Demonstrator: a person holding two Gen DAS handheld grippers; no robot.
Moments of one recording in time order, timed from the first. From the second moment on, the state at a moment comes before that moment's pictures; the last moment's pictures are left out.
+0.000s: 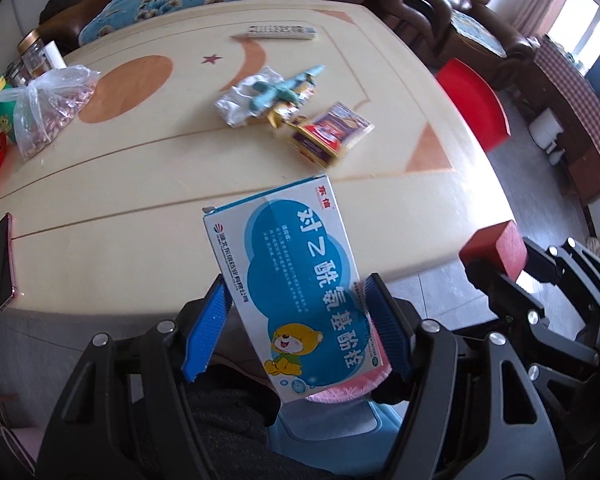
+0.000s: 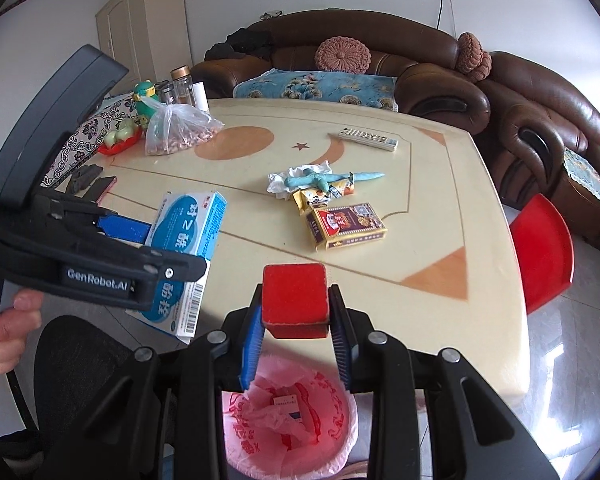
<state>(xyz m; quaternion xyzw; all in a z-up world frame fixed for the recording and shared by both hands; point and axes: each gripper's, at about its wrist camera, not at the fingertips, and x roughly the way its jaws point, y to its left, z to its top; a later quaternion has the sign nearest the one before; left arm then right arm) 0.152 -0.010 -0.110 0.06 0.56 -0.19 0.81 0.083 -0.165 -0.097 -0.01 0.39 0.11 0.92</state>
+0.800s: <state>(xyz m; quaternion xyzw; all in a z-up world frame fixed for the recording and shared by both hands) 0.068 -0.025 -0.196 0.10 0.57 -0.25 0.78 0.028 -0.170 -0.178 0.01 0.46 0.09 0.88</state>
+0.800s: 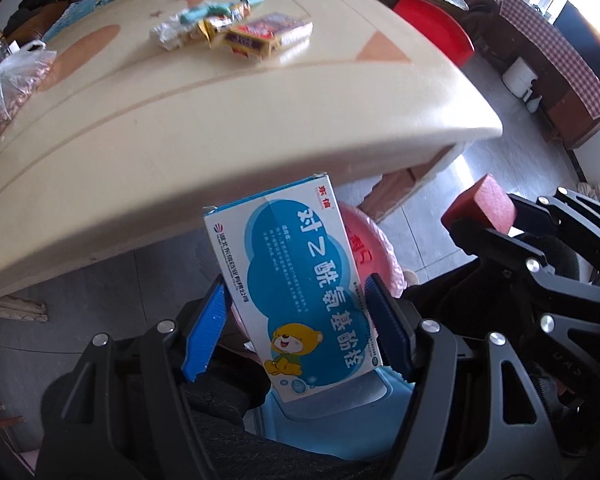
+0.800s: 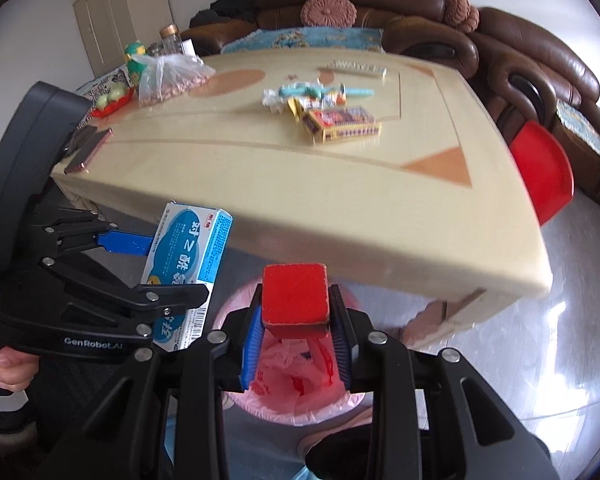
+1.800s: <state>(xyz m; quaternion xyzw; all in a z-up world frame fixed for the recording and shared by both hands) 0.109 -0.040 -0.412 0.02 0.73 -0.18 0.66 0.092 -0.186 -0.411 0.03 0.65 0.05 0.75</state>
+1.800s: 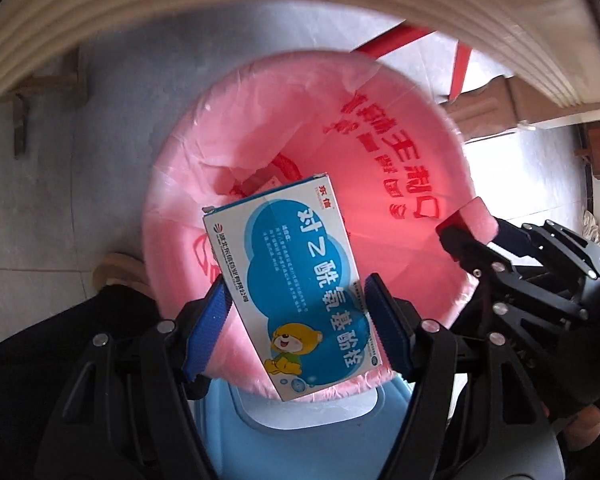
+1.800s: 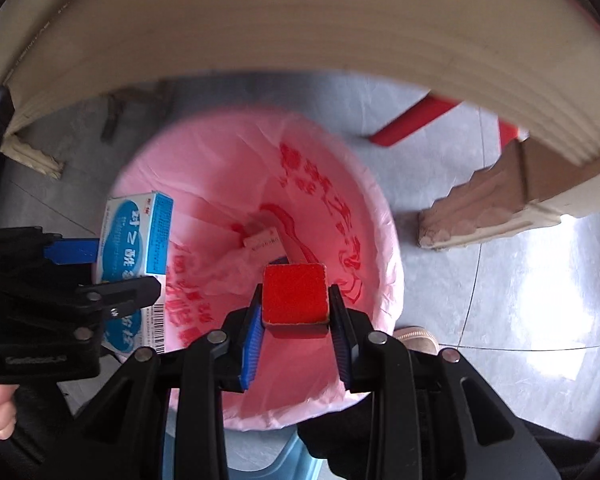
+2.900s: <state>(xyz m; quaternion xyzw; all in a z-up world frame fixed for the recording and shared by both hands) 0.127 -0.047 -0.445 0.00 0.76 -0.16 0.63 0.098 -0.167 -0.444 0.02 0.67 0.08 0.74</state>
